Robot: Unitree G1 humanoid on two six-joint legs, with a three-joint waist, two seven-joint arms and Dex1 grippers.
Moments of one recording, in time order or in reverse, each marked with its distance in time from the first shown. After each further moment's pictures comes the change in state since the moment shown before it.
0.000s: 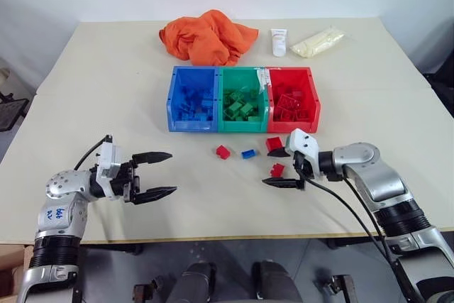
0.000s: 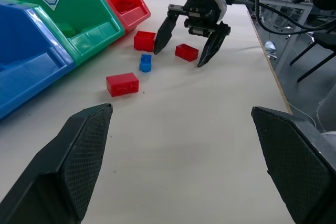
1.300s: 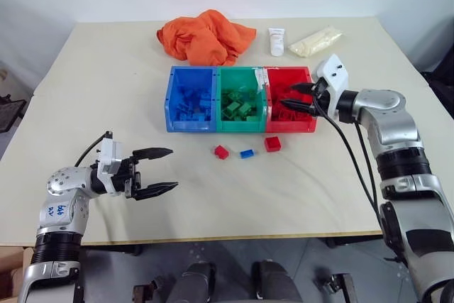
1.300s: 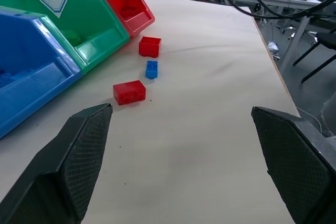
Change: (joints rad) left arm -0.029 -0.009 -0.005 0.012 0.000 -0.007 0.011; right arm -0.453 0.074 -0.169 0.572 -0.062 -0.213 -0.167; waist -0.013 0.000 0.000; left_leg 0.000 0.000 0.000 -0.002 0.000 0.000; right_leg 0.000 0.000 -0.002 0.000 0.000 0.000
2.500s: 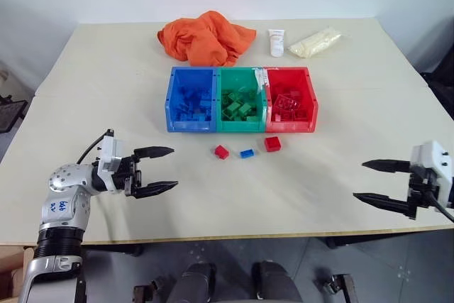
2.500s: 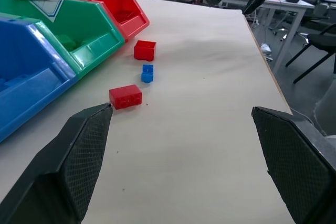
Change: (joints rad) left arm -0.036 0.000 -0.005 0.047 0.001 -0.002 -0.039; right arm 1.058 -0.430 -0.522 -0.760 0.340 0.201 0.352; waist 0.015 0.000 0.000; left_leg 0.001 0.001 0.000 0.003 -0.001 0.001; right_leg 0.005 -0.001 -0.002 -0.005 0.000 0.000
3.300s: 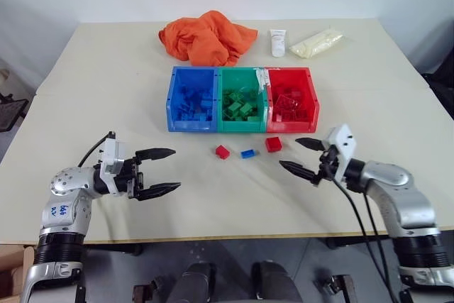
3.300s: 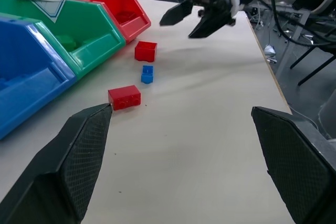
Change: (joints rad) left arm 0.042 -0.010 0.001 -0.089 -0.004 0.032 0.055; right arm -0.372 0.438 0.422 0.058 -0.145 -0.004 -0.449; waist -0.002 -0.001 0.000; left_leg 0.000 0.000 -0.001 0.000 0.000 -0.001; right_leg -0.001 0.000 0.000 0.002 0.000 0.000
